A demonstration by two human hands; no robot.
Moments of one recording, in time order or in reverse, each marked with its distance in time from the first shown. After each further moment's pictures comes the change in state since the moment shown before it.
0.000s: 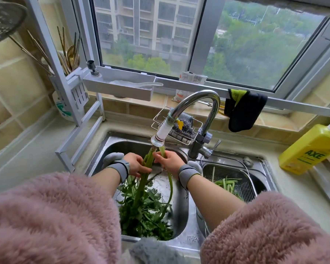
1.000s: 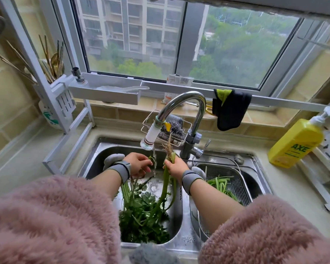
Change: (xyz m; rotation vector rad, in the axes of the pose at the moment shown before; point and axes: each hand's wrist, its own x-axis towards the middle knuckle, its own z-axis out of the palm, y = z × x) left_hand 0.000 0.026 0.017 -0.034 -0.029 0.117; right_hand -0.001 0.037 -0.031 -0.111 0.169 0.199
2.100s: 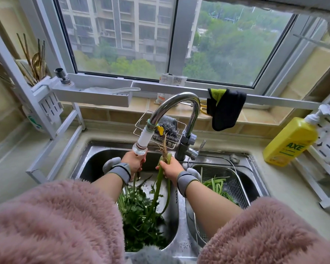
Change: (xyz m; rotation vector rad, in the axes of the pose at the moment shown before) left_hand 0.037 0.006 0.020 -0.379 0.202 0.004; right_hand 0.008 -0.003 -0.003 0.210 -0.005 0.042
